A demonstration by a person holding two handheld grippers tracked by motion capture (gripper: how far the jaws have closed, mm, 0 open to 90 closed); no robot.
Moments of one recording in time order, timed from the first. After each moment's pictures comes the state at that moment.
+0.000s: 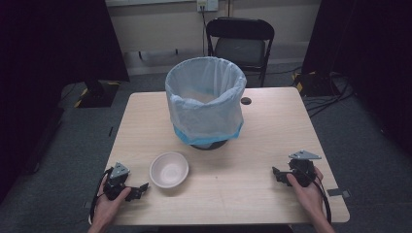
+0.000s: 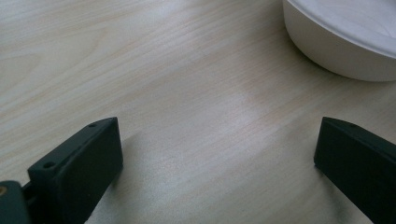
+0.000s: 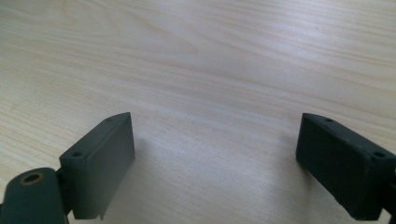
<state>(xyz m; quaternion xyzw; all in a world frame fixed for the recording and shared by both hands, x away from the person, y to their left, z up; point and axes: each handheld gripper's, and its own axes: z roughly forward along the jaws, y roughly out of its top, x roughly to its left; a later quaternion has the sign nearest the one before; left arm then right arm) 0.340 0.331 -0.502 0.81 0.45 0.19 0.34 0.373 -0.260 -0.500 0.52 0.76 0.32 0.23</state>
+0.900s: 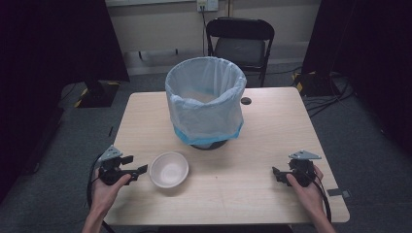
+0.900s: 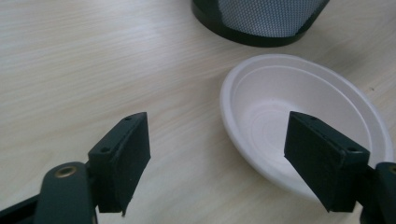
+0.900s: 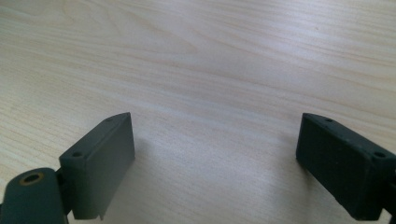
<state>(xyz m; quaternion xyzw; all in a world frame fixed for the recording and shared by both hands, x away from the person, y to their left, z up) 0.367 0.320 -0.442 0.78 0.44 0.15 0.42 0.373 -0.260 -0.500 0.52 0.76 0.32 0.23</state>
